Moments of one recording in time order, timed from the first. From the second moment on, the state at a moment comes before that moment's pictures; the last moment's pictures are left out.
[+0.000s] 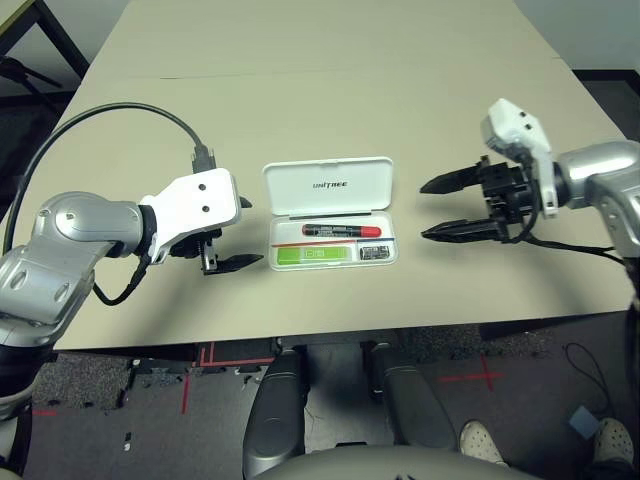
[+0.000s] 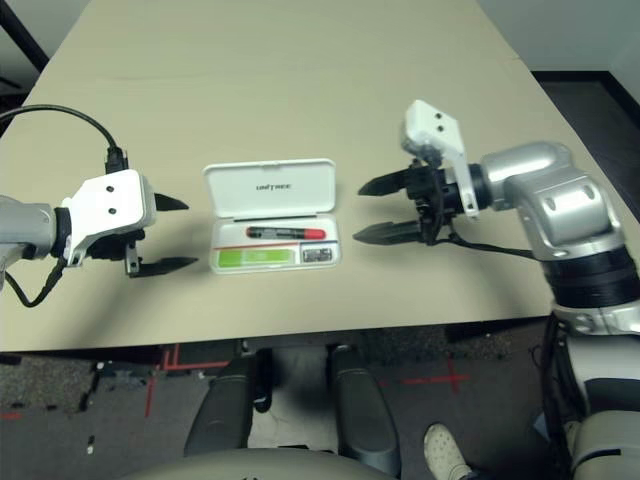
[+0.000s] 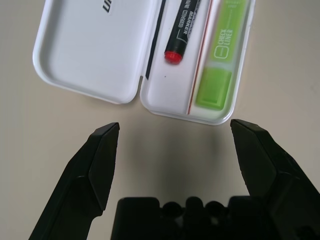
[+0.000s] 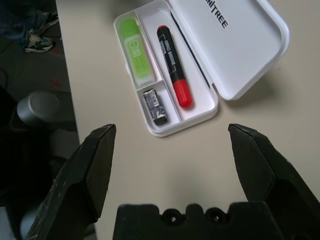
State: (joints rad) left arm -0.35 1.08 -0.03 -0.41 -0.27 0.61 -1.07; right arm -0.66 -0.94 0.06 -0.12 0.45 0.82 1.39
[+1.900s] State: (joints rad) left arm -0.65 0.71 -0.15 0.06 -0.12 0.51 -1.08; right arm -0.57 -1.02 0.04 -0.24 0.55 0.88 1.29
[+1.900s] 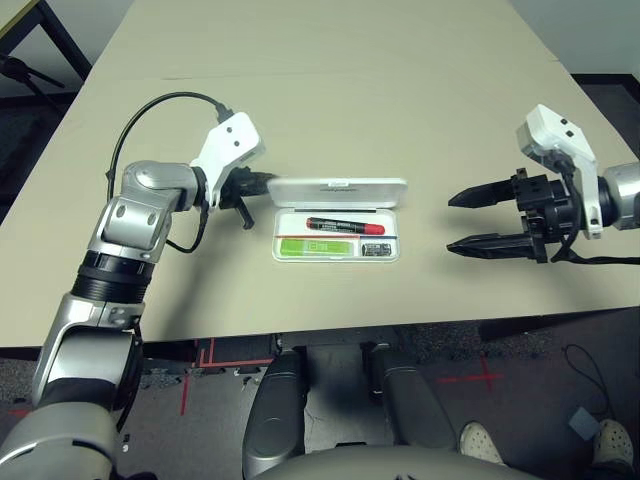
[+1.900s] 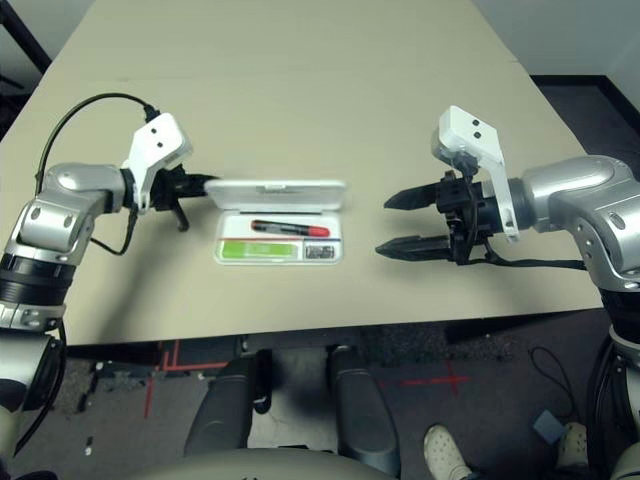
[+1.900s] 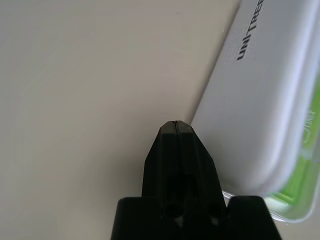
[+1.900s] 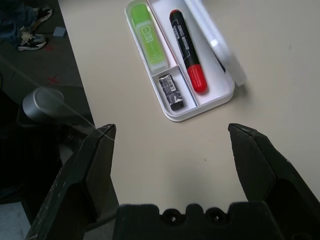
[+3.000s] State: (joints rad) left arm -0.51 0.76 -0.27 -0.19 -0.11 0.51 -1.13; right arm -0.58 -1.03 0.11 -0.23 0.50 0.87 1.27
